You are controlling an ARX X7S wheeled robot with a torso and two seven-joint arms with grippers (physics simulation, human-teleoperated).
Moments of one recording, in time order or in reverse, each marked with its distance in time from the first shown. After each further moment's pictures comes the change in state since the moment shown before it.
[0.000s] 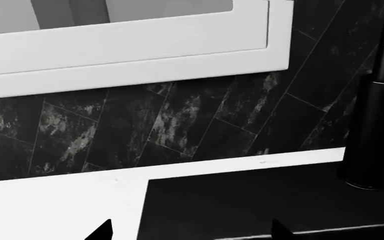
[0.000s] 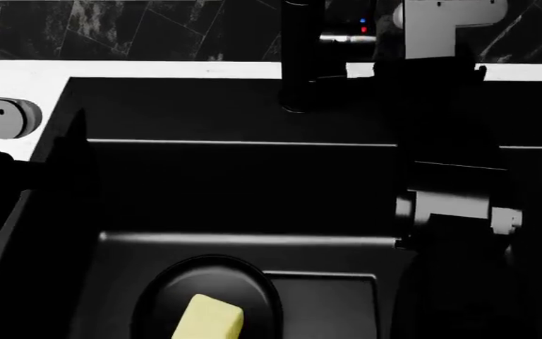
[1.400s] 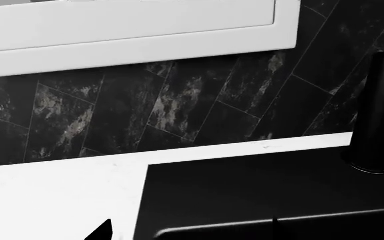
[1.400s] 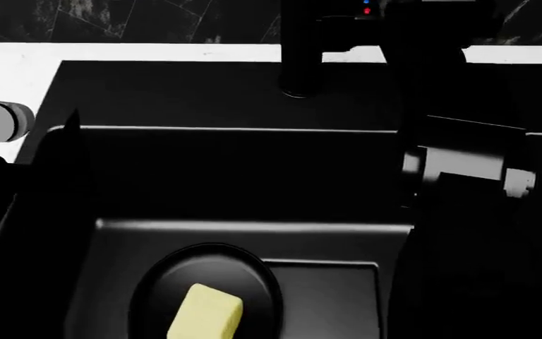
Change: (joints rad) left arm 0.013 -0.022 -0.005 0.013 -0.015 0.011 -0.003; right arm 0.099 -0.008 0.069 0.000 -0.007 -0.004 0.022
